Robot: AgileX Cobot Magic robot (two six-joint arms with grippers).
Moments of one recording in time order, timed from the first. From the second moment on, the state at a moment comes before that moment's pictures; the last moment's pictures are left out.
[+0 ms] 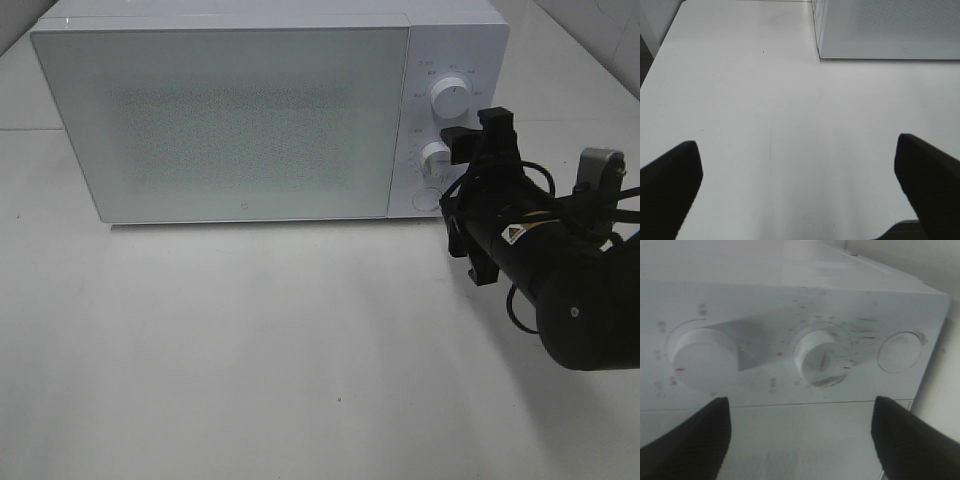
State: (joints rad) left arm 0.00 0.00 -0.52 -0.07 1.08 0.00; right arm 0.57 1.86 -0.49 0.46 -1.20 1.34
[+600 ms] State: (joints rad) left arm 0.00 0.00 -0.52 -0.07 1.08 0.00; right arm 0.57 1.57 -0.48 0.41 -0.66 0.57
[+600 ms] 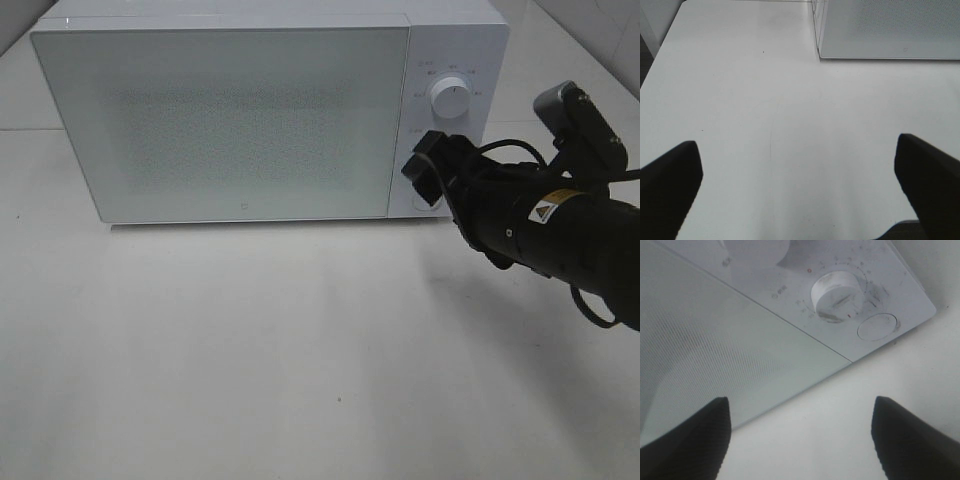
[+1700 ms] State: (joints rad) left arm 0.00 0.00 -0.52 -0.07 1.08 0.00; right arm 0.57 1.27 -0.72 0.03 0.40 -0.02
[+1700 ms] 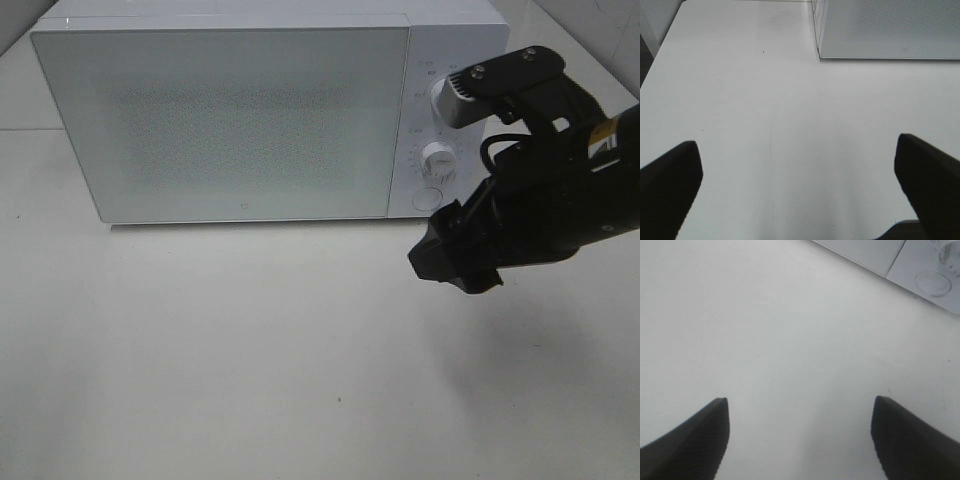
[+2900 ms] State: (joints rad) left arm 0.00 0.00 -0.52 -0.07 1.08 0.00; right arm 0.57 0.46 -0.66 -0.09 0.87 0.04
